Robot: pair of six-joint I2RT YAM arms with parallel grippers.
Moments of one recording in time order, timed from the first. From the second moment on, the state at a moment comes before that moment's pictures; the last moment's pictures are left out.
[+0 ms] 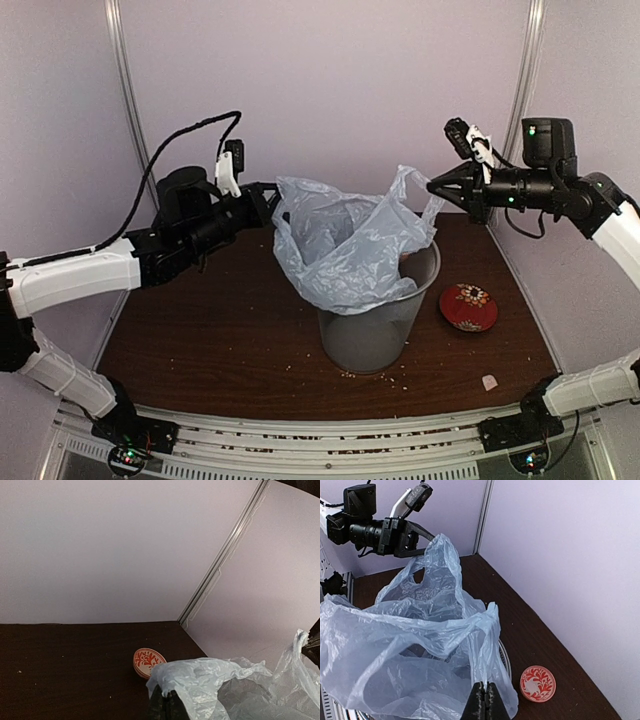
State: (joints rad) left arm -0.80 1.37 1.06 0.31 -0.10 -0.48; right arm 0.49 1.16 1.44 -0.60 -0.44 -0.37
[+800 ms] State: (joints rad) left arm -0.79 1.31 1.10 0.21 0.13 -0.39; right arm 0.11 0.79 1.02 -0.69 -0.68 -0.58
